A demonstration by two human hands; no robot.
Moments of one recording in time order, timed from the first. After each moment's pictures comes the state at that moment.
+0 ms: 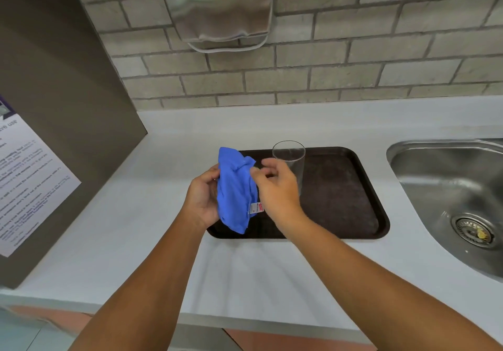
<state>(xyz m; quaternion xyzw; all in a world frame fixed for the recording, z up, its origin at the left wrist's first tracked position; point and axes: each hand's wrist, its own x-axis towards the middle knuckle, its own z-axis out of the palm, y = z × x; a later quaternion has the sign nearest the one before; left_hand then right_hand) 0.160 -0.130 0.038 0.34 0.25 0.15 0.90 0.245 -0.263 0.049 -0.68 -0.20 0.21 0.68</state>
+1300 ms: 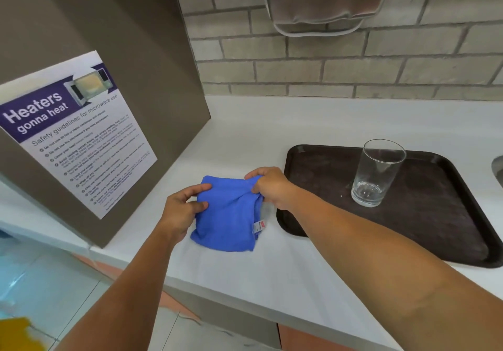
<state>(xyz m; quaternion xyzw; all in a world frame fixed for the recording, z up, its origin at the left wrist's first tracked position) -0.021 -0.003 -0.011 0.59 0.43 0.29 0.61 0.189 -0.097 0.012 -0.71 -0.30 0.44 0.45</state>
